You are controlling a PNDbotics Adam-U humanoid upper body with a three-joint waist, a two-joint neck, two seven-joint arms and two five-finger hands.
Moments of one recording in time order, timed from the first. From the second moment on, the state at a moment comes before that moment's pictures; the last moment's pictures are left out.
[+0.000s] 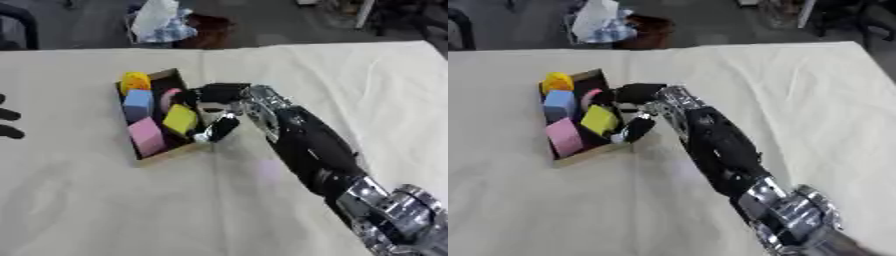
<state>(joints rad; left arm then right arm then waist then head) -0.25 0.36 0.04 -1.85 -0.02 0.06 -0.27 -1.05 -0.16 0.18 -0.70 1.11 -0.68 0.33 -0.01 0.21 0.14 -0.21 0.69</state>
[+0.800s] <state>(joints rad) -0.25 0.36 0.04 -1.85 -0.02 0.06 -0.28 -1.07 -0.19 0.19 -0.74 1.12 -0.73 0.39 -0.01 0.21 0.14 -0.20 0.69</state>
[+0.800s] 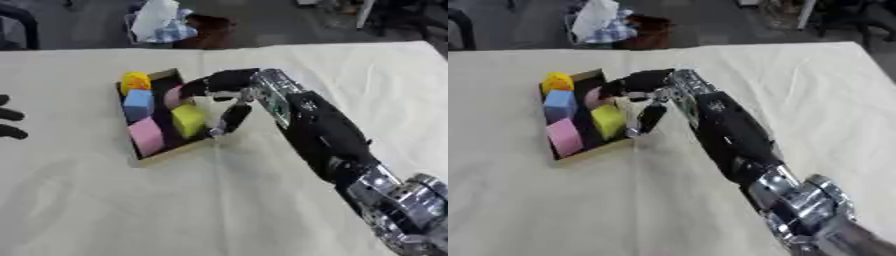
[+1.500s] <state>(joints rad) -0.24 0.36 0.04 -1.84 -0.02 0.06 -0.28 -1.10 -0.31 0.20 -0.90 0.92 -0.73 0.39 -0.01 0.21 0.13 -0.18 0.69</state>
